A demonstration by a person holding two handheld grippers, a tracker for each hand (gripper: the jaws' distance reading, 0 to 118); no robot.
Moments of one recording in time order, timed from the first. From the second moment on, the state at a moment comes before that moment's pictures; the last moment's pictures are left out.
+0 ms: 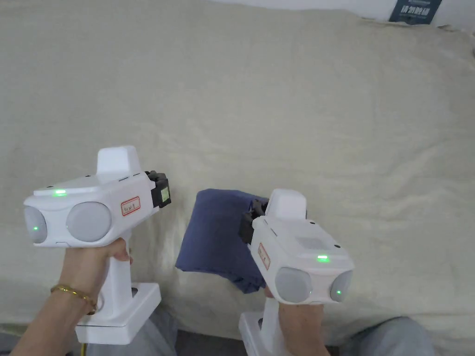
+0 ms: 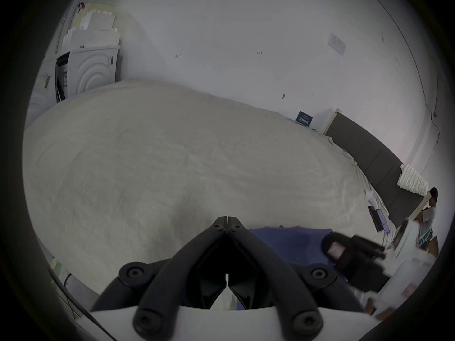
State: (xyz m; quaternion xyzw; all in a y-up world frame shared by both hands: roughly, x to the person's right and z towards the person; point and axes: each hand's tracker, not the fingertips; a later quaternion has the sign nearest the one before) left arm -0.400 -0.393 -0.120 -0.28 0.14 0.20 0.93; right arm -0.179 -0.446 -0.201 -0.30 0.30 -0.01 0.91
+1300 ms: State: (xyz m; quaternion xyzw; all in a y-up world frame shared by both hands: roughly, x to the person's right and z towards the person) left arm -0.427 -0.464 -0.198 -0.50 -0.17 0.34 0.78; right arm -0.180 -0.480 -0.208 -0.36 0.31 -0.03 0.88
